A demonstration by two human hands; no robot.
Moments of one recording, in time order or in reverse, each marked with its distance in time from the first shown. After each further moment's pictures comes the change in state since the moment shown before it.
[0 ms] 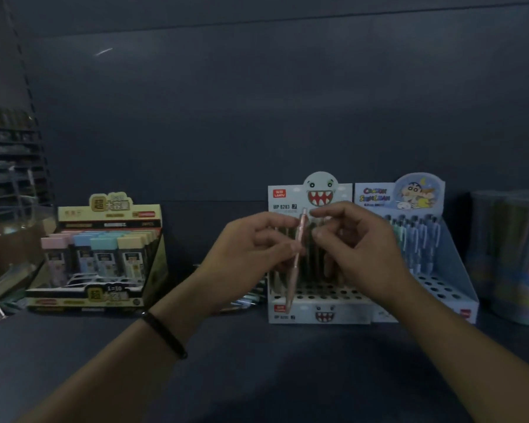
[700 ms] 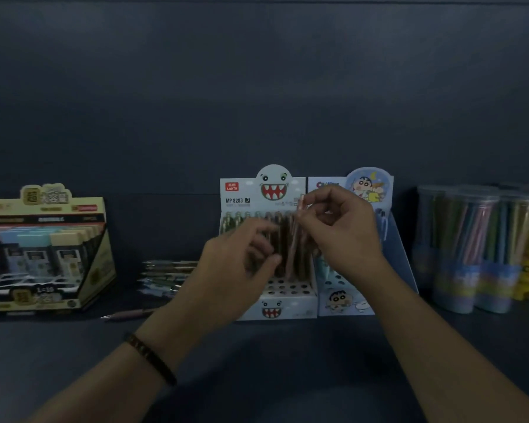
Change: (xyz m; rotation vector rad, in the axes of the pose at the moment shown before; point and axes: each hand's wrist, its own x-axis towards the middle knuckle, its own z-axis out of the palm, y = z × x) left_hand 0.011 -0.034 0.057 0.628 0.131 0.355; right_hand 0.014 0.025 -0.045 -0.037 0.173 0.059
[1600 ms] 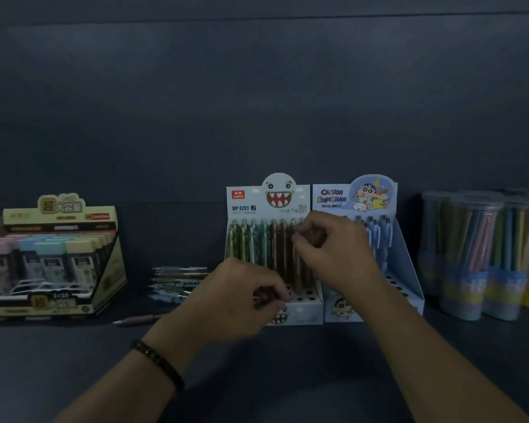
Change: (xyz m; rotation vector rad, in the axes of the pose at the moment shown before) left_hand -0.010 -0.010 -0.003 0.037 -0.291 0.130; right_hand -0.005 0.007 0.007 -0.464 -0.064 -0.106
